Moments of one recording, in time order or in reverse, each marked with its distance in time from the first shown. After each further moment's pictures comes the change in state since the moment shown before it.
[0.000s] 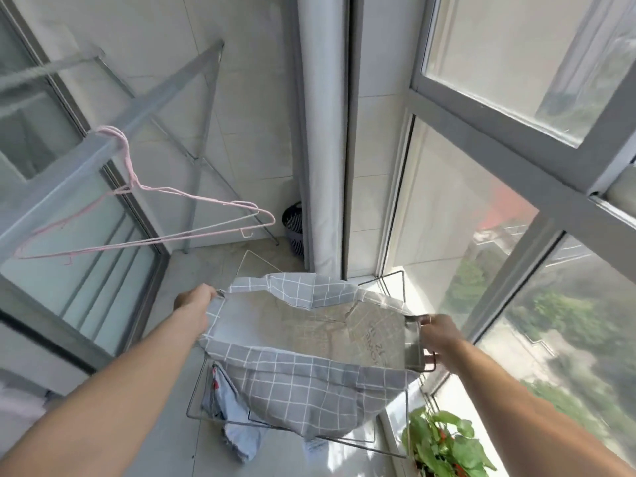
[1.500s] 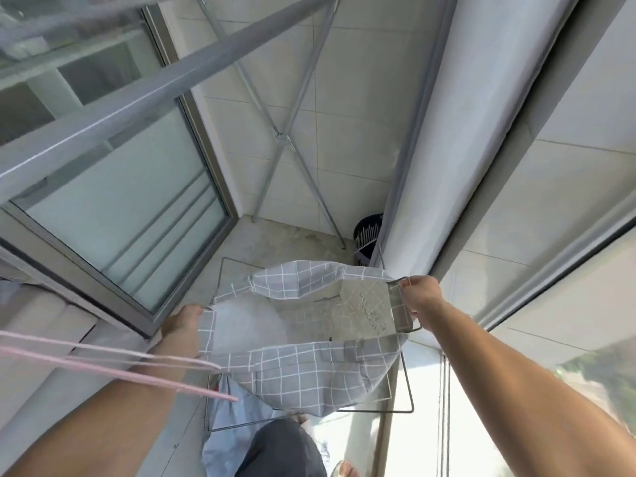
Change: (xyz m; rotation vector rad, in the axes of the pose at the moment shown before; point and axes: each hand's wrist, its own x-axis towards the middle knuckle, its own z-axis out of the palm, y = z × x) left_hand 0.225 0.068 0.110 -0.122 0.427 -0.358; right_hand 0.410 -0.288 0.172 -0.244 -0.265 -0.167
